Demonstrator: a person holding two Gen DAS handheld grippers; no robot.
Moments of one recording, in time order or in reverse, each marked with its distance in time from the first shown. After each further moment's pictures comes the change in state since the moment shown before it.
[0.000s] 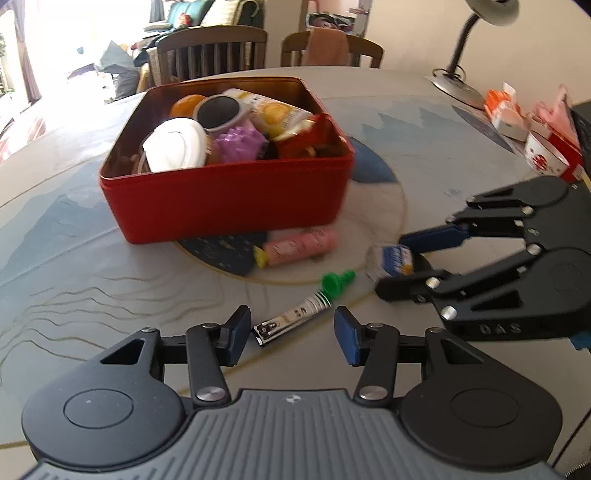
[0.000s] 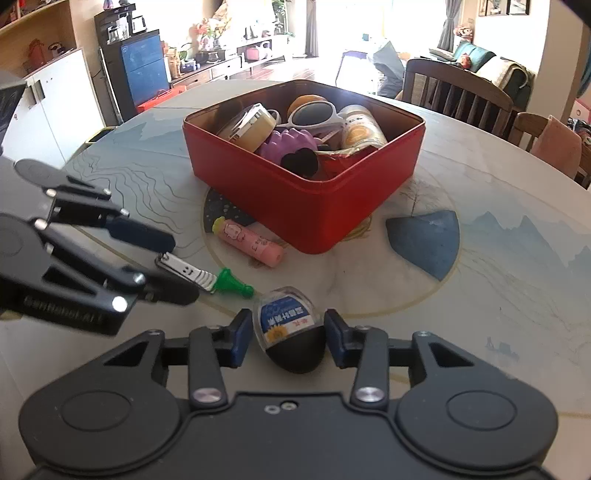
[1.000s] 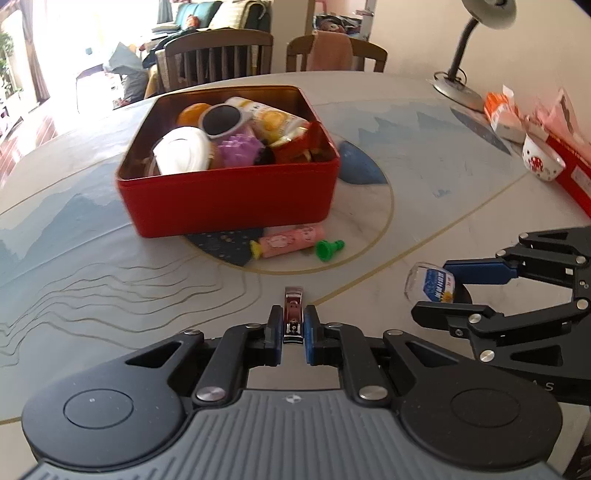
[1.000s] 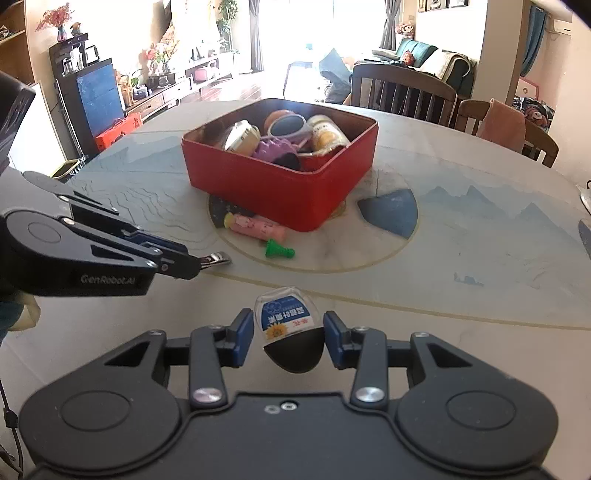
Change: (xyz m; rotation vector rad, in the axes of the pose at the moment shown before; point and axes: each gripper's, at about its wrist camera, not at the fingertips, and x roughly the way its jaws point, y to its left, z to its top) left arm -0.027 -0.007 -0.004 -0.028 -0.010 0.033; right arm -0.048 0.037 -0.023 0.138 -0.059 -0.126
